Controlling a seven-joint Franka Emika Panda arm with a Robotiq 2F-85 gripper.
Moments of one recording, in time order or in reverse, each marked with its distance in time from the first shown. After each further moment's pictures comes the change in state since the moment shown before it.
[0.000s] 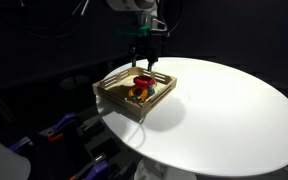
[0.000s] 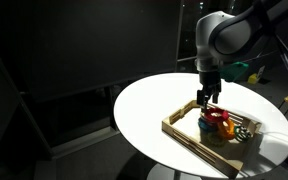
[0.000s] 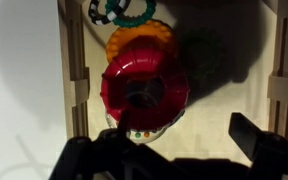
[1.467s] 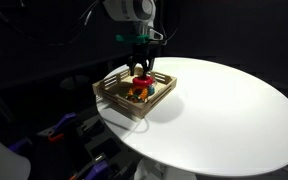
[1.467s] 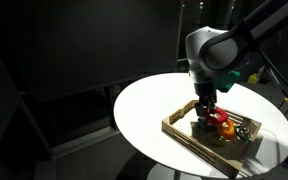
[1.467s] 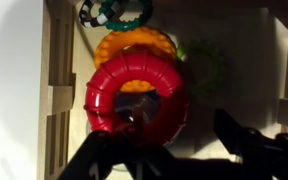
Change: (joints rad) arm 0.039 0.107 -0.001 0.067 -0.046 -0.059 -0.002
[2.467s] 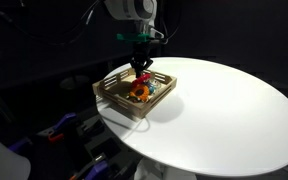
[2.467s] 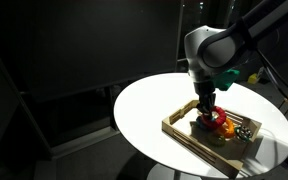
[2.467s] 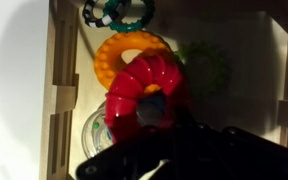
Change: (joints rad) arm 0.001 0.007 -0.002 0.023 0.000 -0.035 -0.010
